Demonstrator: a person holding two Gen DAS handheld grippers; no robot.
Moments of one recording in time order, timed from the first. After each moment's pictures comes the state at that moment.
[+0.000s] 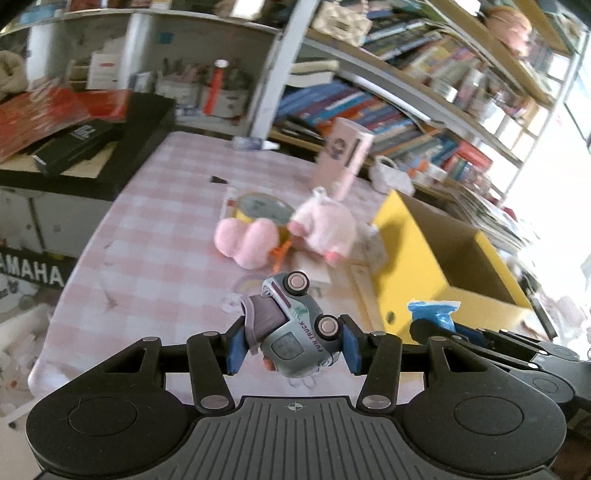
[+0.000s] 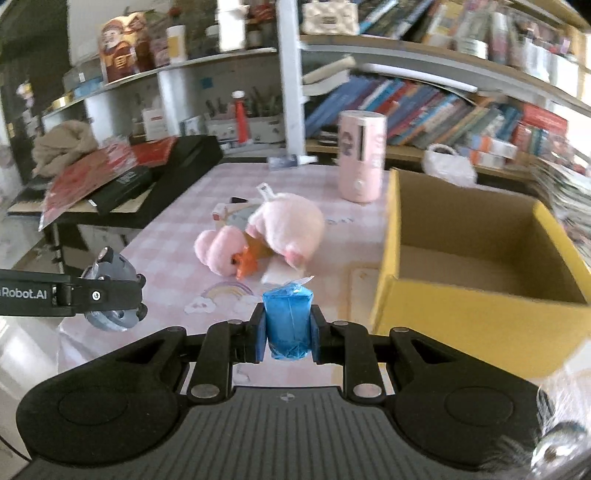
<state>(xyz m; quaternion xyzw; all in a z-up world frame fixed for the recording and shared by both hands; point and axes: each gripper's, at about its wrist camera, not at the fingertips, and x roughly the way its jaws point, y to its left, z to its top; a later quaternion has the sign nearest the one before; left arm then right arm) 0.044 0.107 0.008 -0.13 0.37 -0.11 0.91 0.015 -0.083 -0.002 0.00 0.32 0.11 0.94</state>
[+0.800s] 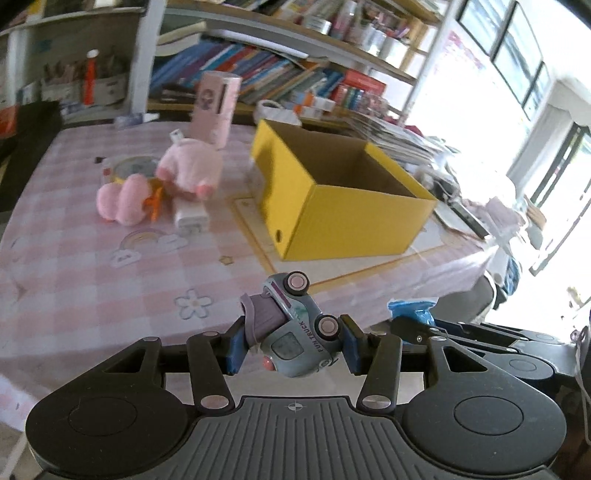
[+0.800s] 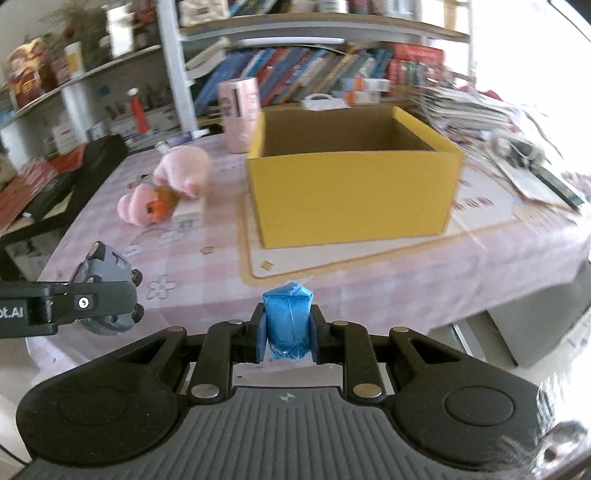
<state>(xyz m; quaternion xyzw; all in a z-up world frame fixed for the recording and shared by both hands) -0.006 0.043 -0.002 -0.05 0.39 -0.27 0.88 -0.092 -0.132 -0.023 0.07 0.35 -0.05 0.93</state>
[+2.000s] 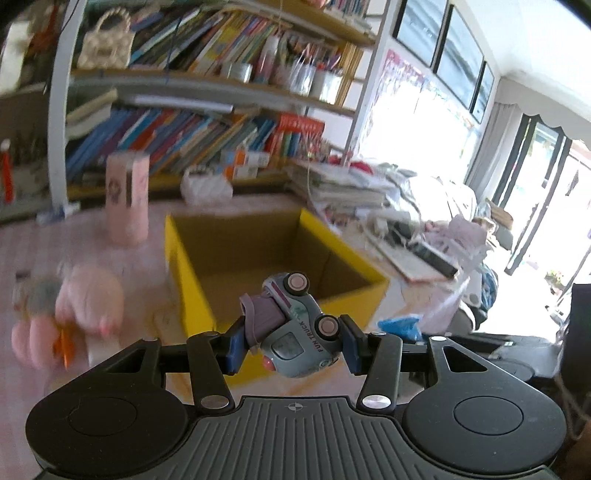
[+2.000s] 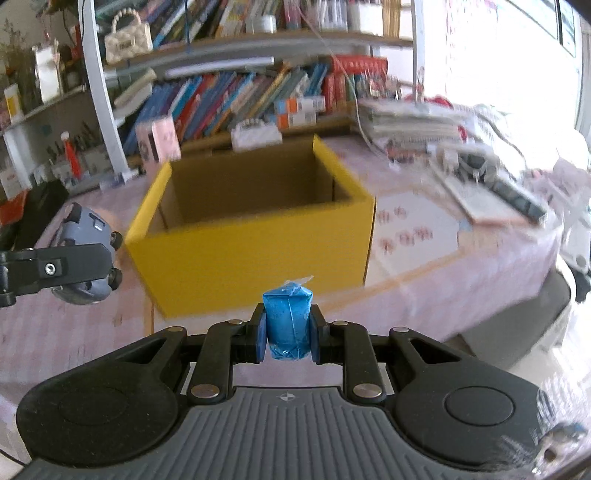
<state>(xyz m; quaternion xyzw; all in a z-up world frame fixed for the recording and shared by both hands) 0.063 -0.055 0.047 -0.02 0.29 -0.34 0.90 -0.037 -0.229 0.012 0.08 0.31 -0.11 0.94</state>
